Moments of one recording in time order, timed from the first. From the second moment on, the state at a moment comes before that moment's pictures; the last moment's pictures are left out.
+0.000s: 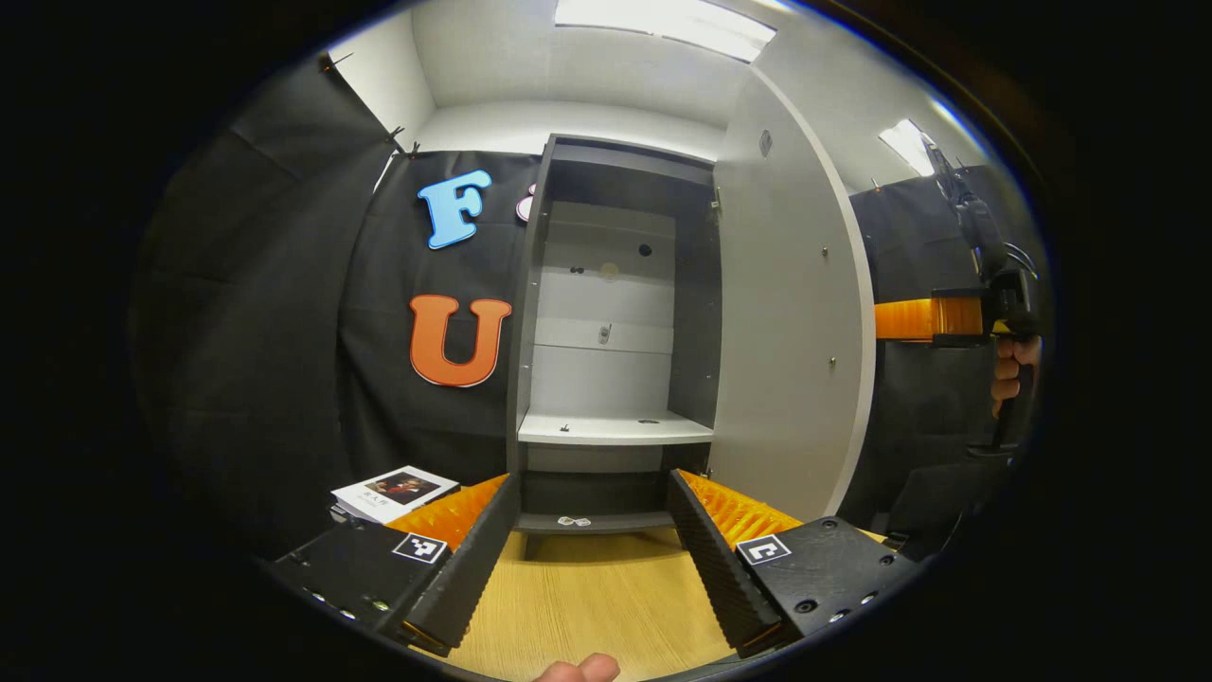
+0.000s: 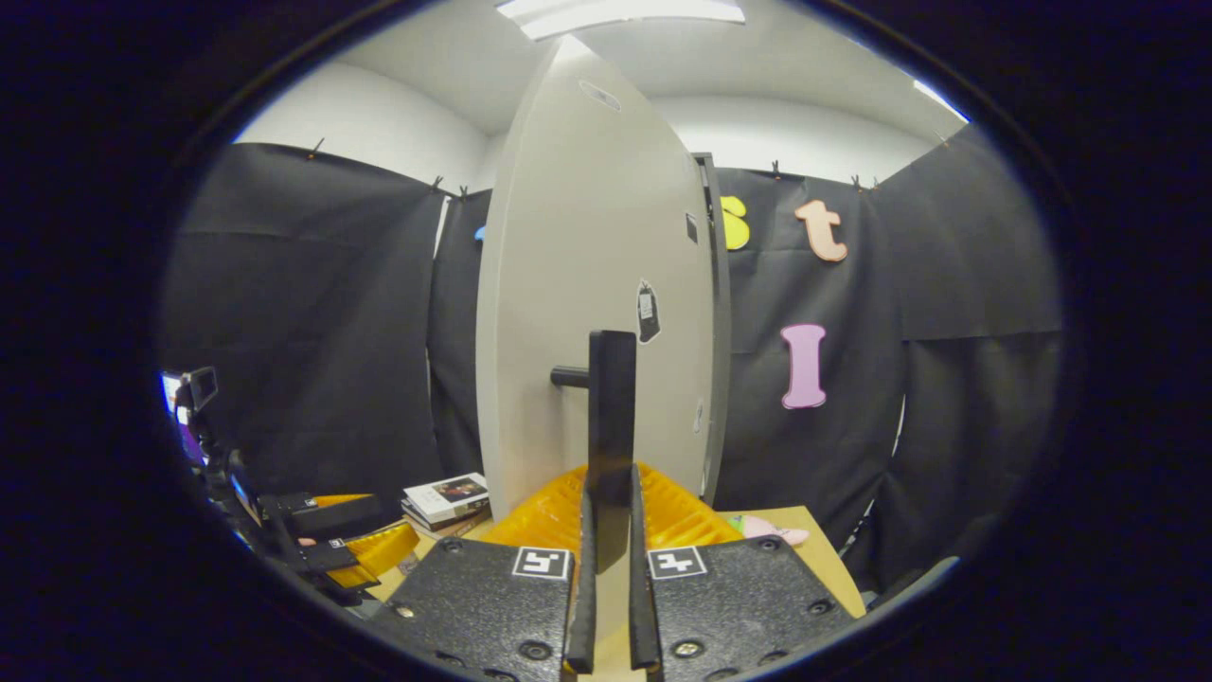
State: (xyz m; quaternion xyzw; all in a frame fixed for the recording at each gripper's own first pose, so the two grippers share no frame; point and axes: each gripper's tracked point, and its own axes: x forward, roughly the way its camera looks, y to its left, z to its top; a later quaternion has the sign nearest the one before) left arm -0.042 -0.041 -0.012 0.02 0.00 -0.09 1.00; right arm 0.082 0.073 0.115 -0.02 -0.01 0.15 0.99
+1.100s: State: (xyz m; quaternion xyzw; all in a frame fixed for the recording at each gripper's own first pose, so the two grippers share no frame) left arm -0.062 -0.023 -0.003 0.03 -0.02 -0.07 1.00; right arm 0.102 0.147 0.113 -0.03 -0.04 0.22 0.97
